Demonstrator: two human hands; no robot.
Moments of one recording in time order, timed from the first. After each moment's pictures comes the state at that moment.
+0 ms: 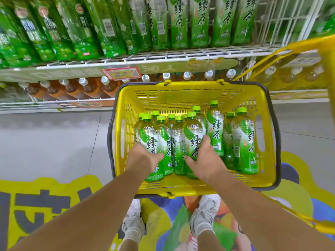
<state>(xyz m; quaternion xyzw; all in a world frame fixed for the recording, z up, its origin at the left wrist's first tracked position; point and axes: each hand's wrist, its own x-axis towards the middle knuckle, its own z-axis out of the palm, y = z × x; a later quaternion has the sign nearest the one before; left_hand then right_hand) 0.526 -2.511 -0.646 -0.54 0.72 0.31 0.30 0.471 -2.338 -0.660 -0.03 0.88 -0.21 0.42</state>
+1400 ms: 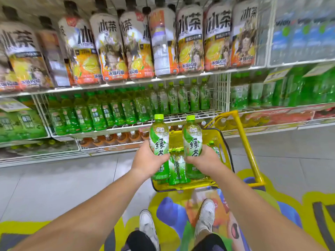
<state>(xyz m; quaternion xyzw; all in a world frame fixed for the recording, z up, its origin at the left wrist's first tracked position) 0.563 -2.560 -0.339 -0.32 0.81 0.47 0.10 0.503 -2.370 -0.334 0.08 0.85 -0.39 0.34</state>
